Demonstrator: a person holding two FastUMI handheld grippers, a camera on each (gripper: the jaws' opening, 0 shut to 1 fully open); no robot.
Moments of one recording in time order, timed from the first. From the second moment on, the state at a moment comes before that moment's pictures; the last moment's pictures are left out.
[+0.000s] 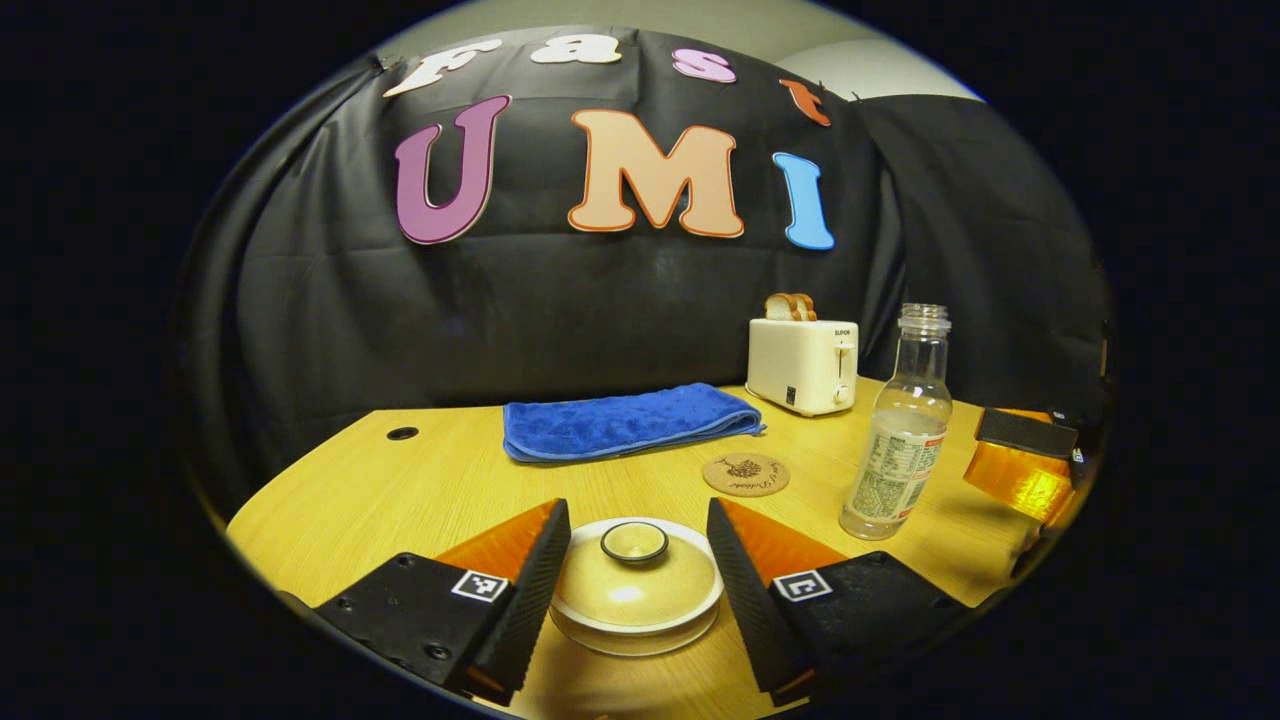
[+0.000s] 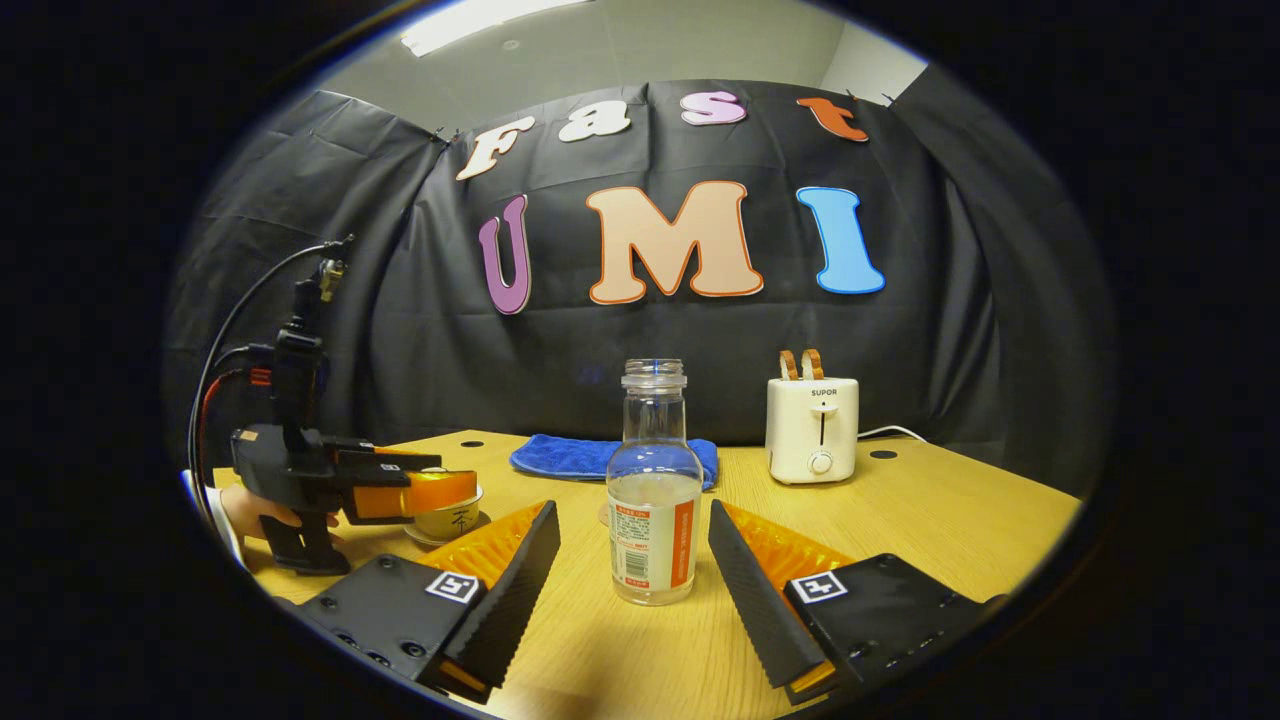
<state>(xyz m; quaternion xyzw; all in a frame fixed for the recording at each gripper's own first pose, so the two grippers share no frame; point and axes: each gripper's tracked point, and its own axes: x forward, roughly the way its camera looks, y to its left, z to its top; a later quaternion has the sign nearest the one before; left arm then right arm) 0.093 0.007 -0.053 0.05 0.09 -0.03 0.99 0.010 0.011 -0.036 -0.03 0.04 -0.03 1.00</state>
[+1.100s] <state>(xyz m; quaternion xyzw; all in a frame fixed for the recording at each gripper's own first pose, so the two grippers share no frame) 0.093 0.010 -0.035 0.04 0.03 -0.02 1.00 0.010 0.013 -0.037 -0.03 0.04 -0.03 1.00</state>
